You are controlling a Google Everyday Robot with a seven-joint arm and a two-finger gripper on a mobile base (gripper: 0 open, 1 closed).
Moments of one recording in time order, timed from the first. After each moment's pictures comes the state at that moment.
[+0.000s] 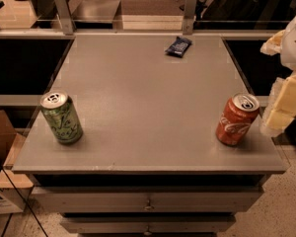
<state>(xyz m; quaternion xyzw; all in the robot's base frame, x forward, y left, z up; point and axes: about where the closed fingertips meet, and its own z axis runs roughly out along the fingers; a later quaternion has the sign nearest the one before) 0.438 -0.216 0.978 -0.60 0.78 -0.04 0.16</state>
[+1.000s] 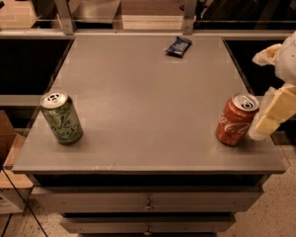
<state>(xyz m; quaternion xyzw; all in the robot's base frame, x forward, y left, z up) 0.453 -0.211 0.949 -0.60 0.77 0.02 0.22</state>
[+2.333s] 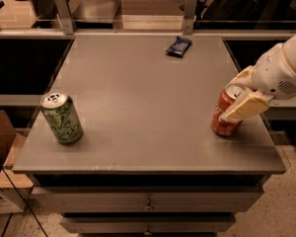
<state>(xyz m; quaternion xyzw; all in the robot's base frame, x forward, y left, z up) 0.488 -0.194 0.901 -0.59 0.76 0.08 0.25</state>
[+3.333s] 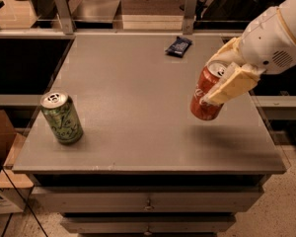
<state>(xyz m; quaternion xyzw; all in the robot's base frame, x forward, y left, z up) 0.481 -0.135 0.968 -0.64 0.70 0.11 0.30</state>
